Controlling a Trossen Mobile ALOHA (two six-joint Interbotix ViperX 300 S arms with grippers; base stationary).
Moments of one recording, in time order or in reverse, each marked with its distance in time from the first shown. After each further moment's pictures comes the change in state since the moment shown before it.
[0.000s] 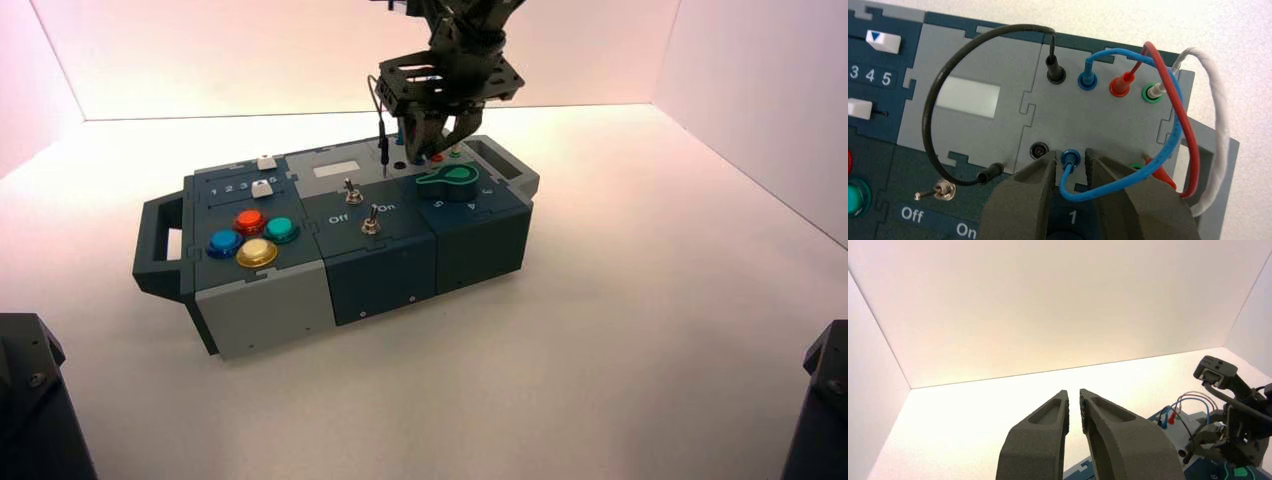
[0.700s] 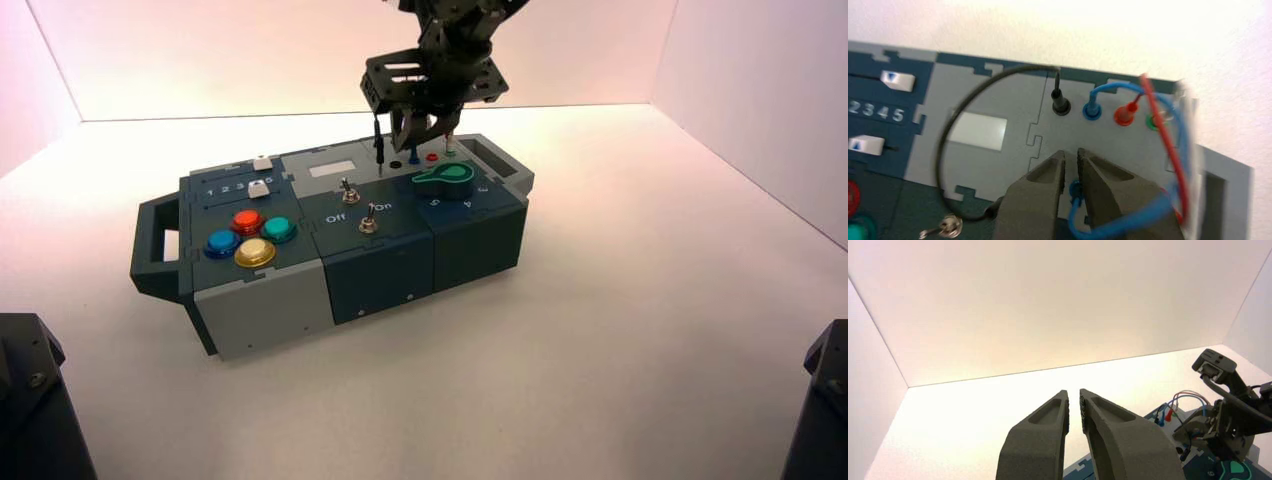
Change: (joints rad) left arm 0.000 0.015 0.000 0.000 -0.003 0.002; right arm 0.026 0.051 0.014 0.058 -0.179 -0.006
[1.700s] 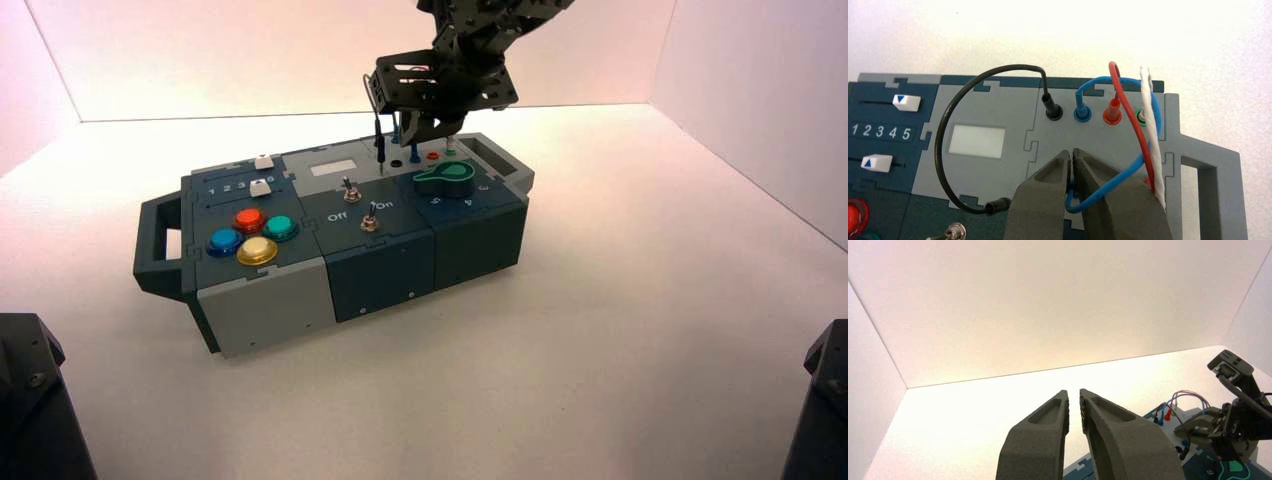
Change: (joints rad) left arm 0.000 0.002 0.000 0.000 -0.003 -0.002; right arm 0.002 -0.029 0.083 0.075 -0.169 -0.002
